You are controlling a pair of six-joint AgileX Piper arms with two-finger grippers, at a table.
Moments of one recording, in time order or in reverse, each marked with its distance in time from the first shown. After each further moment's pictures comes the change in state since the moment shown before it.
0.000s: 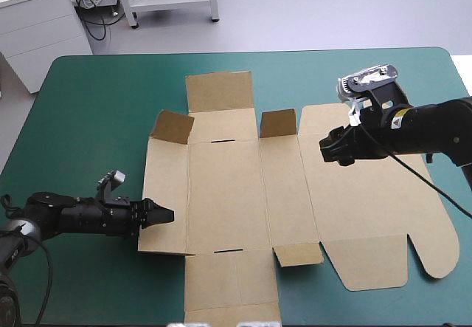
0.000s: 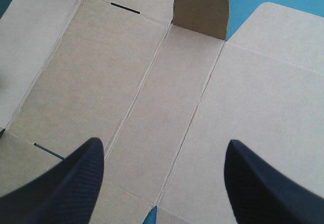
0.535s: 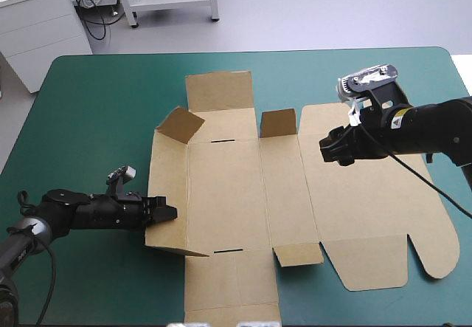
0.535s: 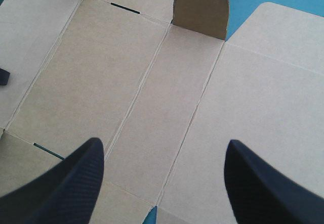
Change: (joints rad) left arm -0.126 0.001 0.000 -0.077 -0.150 0.010; right arm 0.000 0.000 0.000 0.000 0.000 0.000
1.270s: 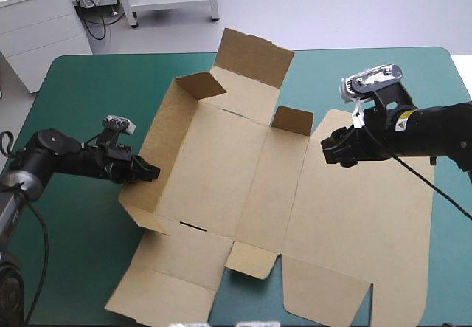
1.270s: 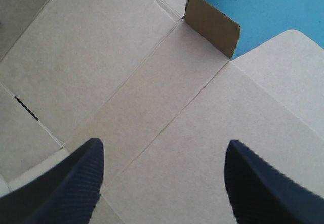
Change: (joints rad) left arm -0.003 0.079 -0.455 0.360 0.126 0.086; right arm 0.000 -0.021 0.000 0.000 0.000 0.000
